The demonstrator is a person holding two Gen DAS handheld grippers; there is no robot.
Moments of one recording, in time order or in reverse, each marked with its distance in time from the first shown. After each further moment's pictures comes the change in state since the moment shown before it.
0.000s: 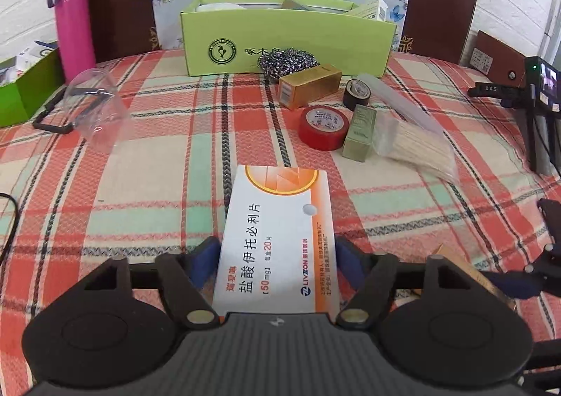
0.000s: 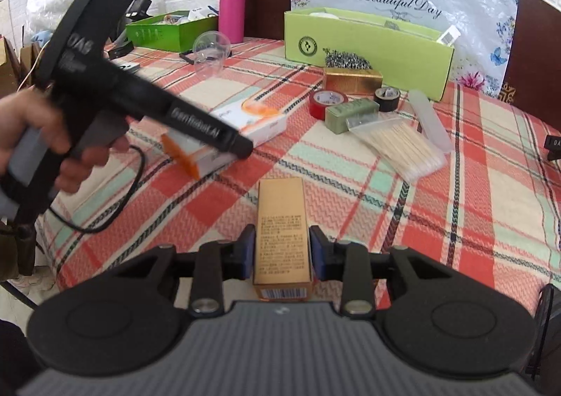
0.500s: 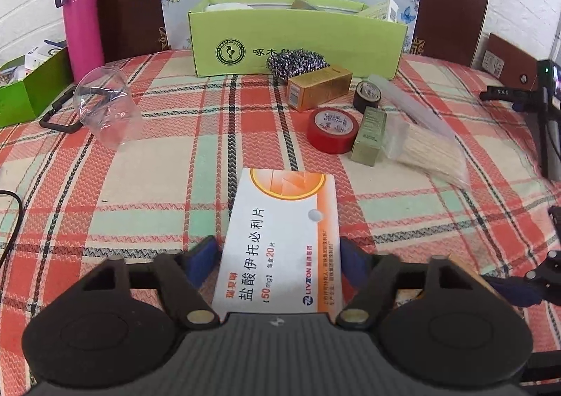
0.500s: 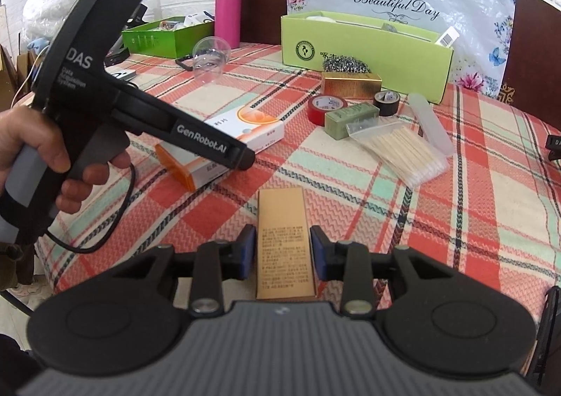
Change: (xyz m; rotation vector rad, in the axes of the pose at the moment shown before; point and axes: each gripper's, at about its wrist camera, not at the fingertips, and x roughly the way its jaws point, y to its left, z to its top) left arm 0.004 0.001 0.002 -0.031 -0.011 0.017; right arm 0.009 -0.005 0.003 0.042 -0.005 0.010
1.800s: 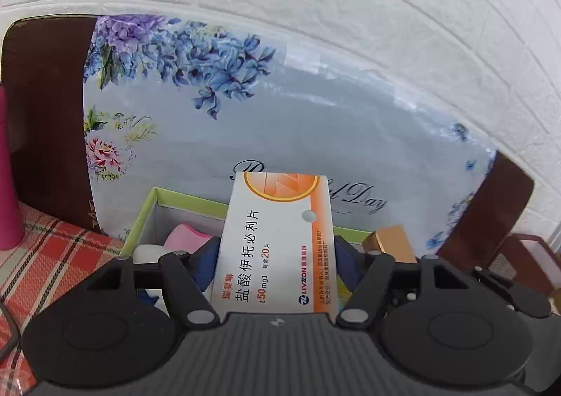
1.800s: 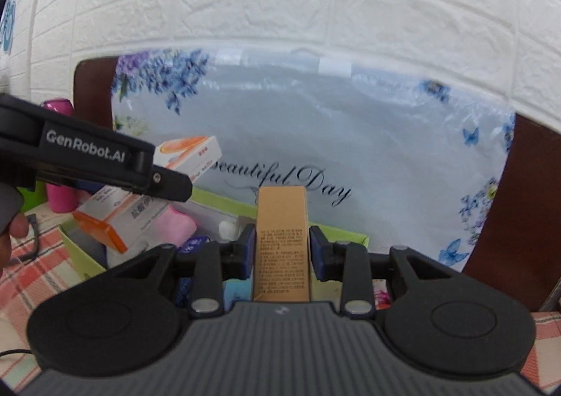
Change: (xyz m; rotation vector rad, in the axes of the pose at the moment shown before) left arm 0.099 0.012 0.256 -0.209 -0.277 -0.092; right arm 0.154 -0.173 0.242 0.002 -0.278 -0.249
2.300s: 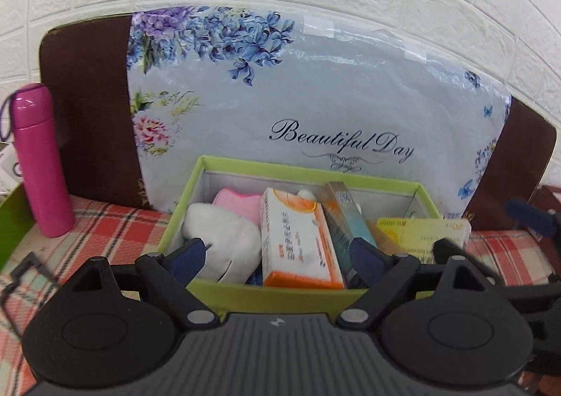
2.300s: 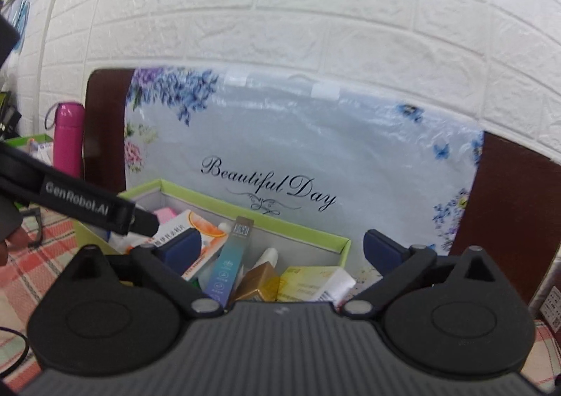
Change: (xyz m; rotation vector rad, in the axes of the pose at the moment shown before) left arm -0.039 -0.003 -0.032 0.097 0.063 0.136; right arm -0.075 0.003 -0.011 -0.030 -0.145 -0.032
